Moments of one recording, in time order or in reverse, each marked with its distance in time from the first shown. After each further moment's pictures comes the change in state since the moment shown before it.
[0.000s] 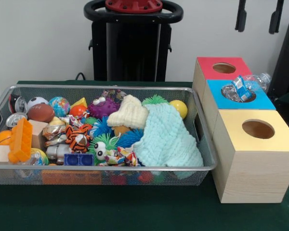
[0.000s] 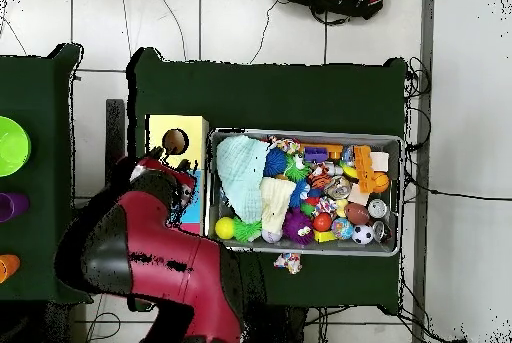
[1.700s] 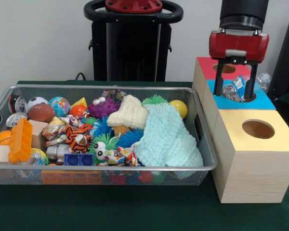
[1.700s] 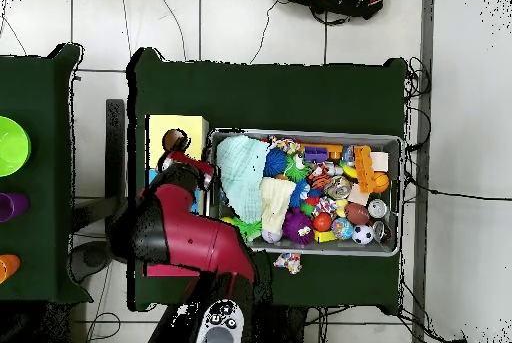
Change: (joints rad) arm -0.156 0.154 0.206 0.108 -0.064 -0.454 0.000
